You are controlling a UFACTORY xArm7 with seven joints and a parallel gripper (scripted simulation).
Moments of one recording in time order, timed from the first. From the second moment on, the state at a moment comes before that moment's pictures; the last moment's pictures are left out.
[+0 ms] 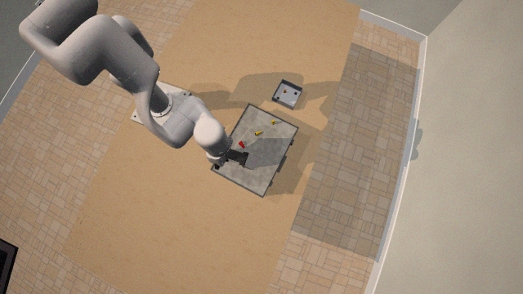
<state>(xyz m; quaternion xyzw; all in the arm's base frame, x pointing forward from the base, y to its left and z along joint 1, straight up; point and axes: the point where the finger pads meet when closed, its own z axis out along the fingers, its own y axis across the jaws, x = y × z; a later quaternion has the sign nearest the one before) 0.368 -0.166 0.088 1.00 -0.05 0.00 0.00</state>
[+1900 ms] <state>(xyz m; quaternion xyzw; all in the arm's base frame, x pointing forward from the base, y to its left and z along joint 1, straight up) 0.368 -0.166 0.076 1.00 -0.05 0.00 0.00</state>
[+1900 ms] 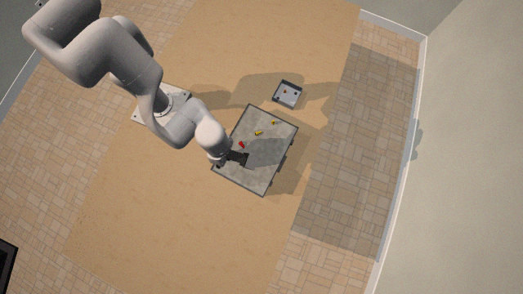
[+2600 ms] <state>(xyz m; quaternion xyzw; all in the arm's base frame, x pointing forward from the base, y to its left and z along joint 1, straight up) 0.369 -0.166 0.126 1.00 -0.05 0.00 0.00</state>
